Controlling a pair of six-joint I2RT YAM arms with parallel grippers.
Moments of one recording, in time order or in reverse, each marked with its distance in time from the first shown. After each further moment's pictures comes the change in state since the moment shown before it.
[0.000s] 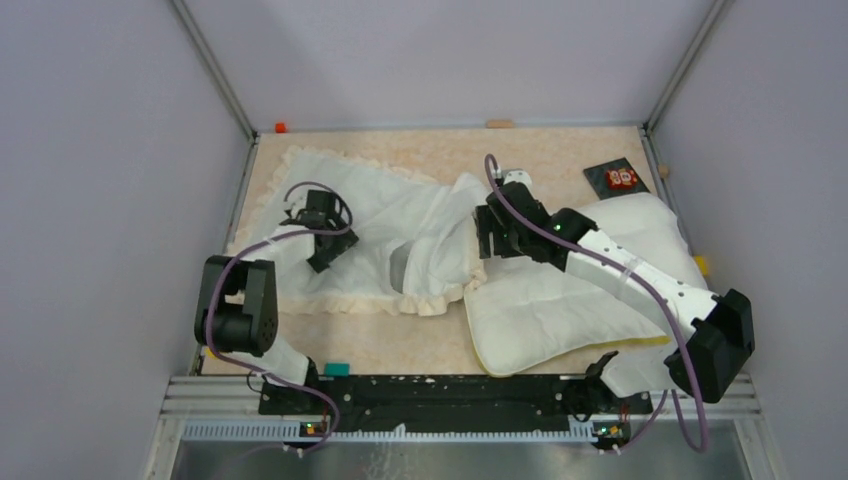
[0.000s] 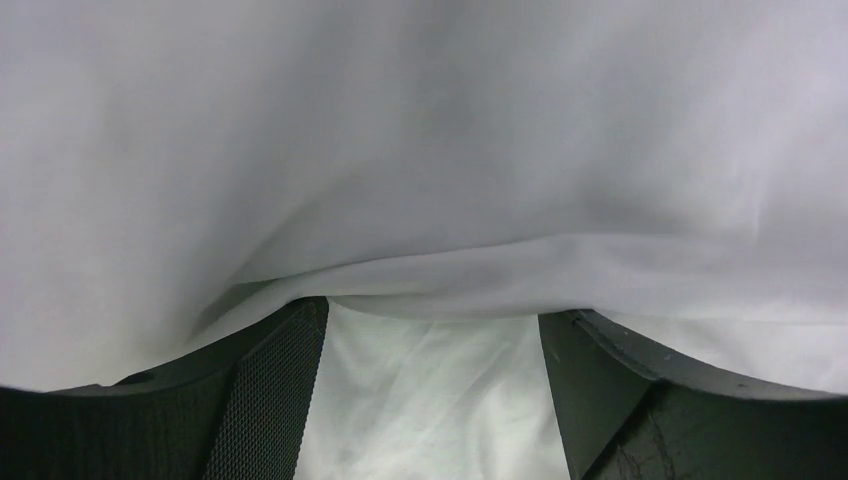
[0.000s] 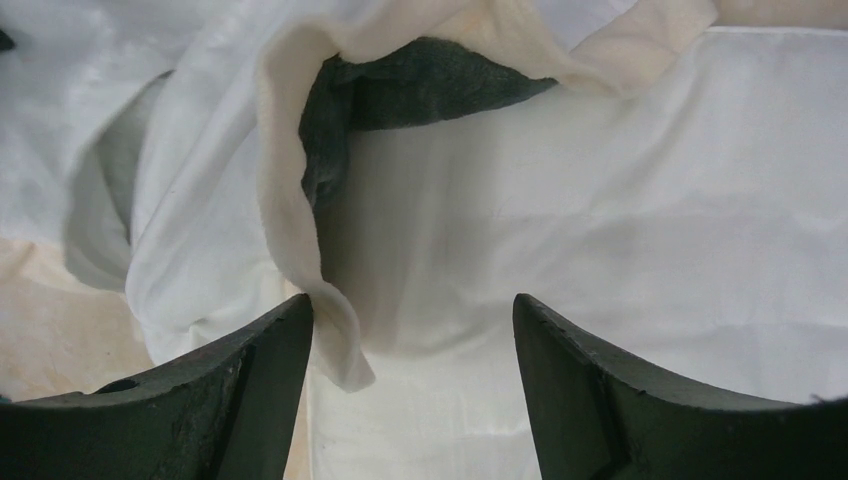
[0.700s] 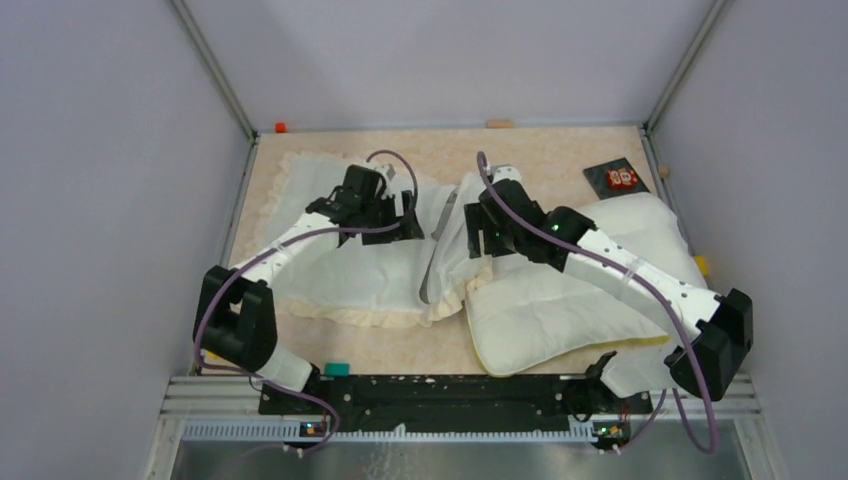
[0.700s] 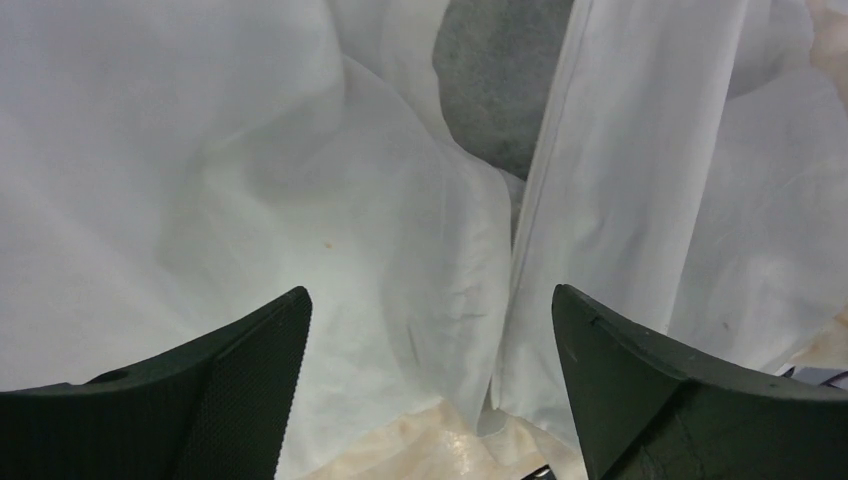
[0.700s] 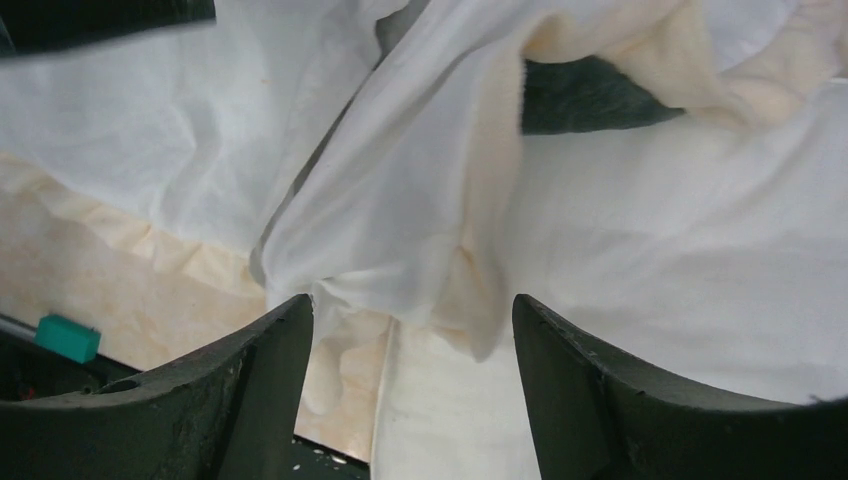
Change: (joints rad) left arm -0.185 -0.055 0.280 -0.106 0.430 0.373; right arm 0.076 0.018 0.084 -0.006 -0.046 -0.006
